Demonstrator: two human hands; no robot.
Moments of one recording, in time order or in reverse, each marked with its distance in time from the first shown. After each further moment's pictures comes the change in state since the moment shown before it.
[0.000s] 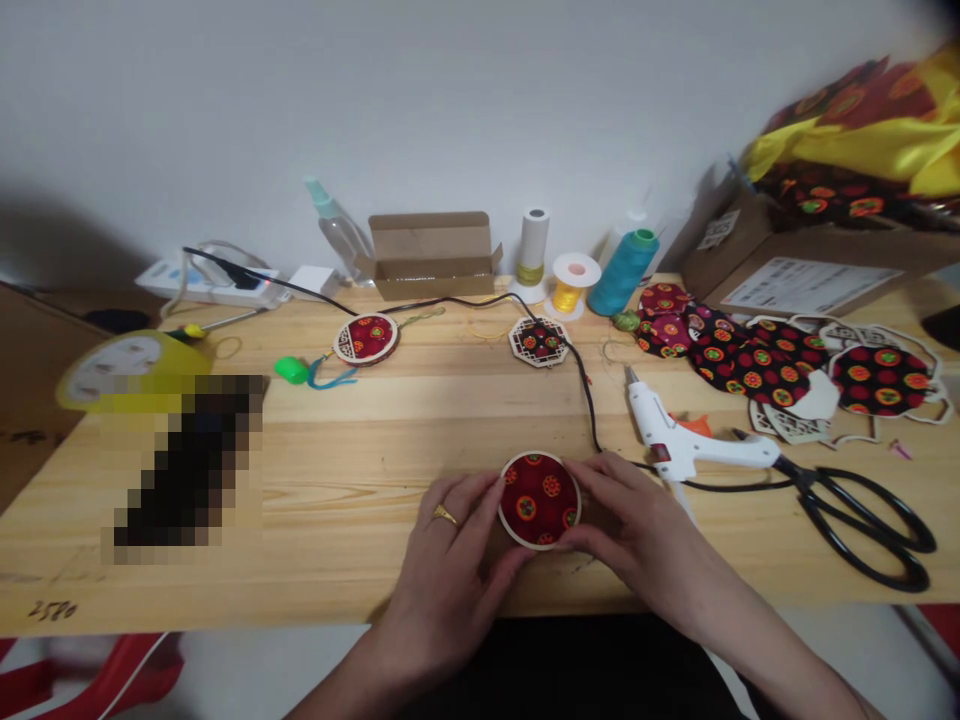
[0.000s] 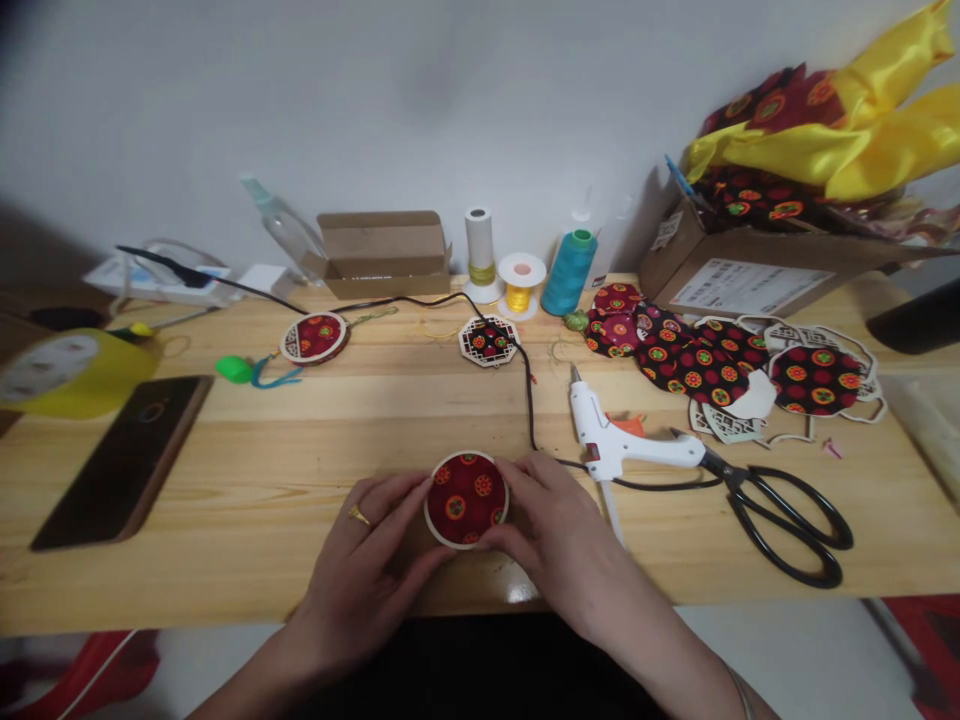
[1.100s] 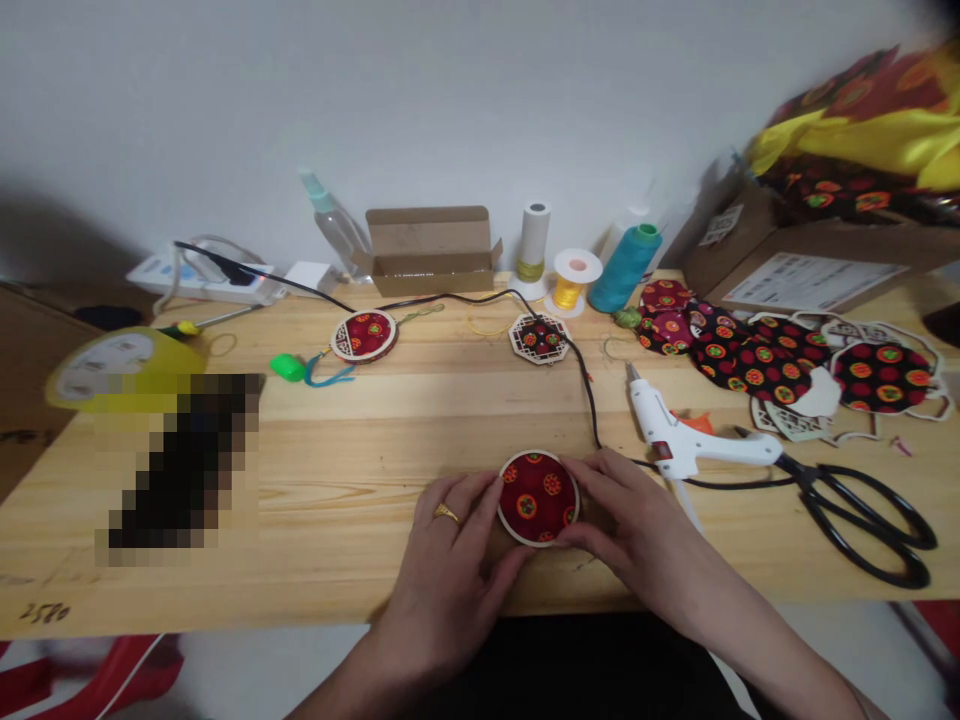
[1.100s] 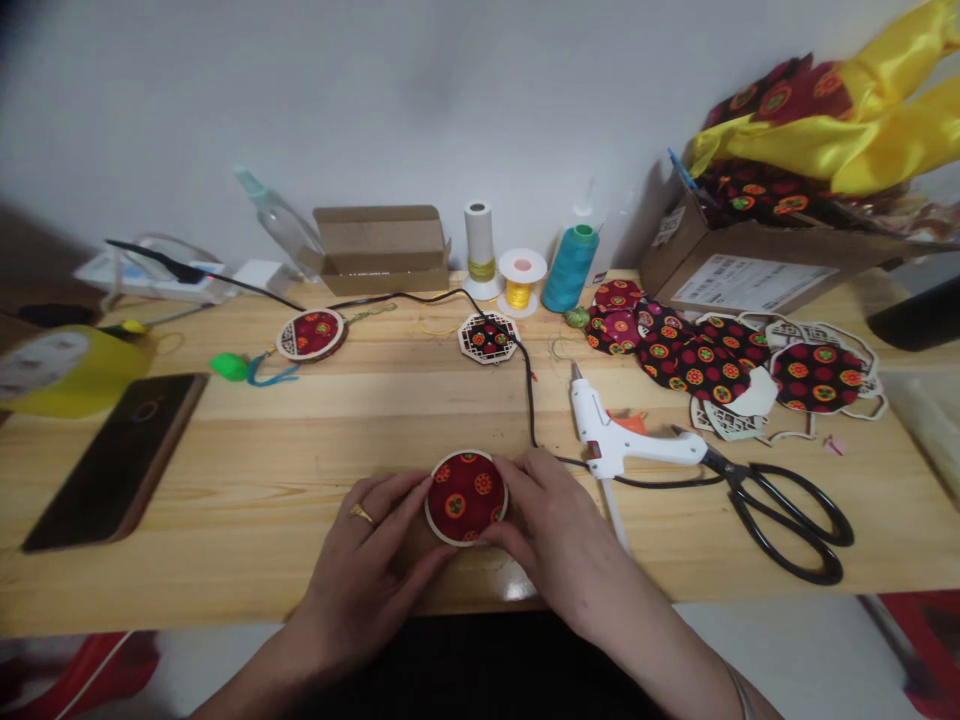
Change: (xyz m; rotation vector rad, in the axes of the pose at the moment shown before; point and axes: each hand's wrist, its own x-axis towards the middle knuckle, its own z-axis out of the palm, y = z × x) left_hand -0.001 0.001 0.002 0.043 -0.022 -0.022; right_hand 0.001 0.002 0.005 -0.089 -0.005 -0.018
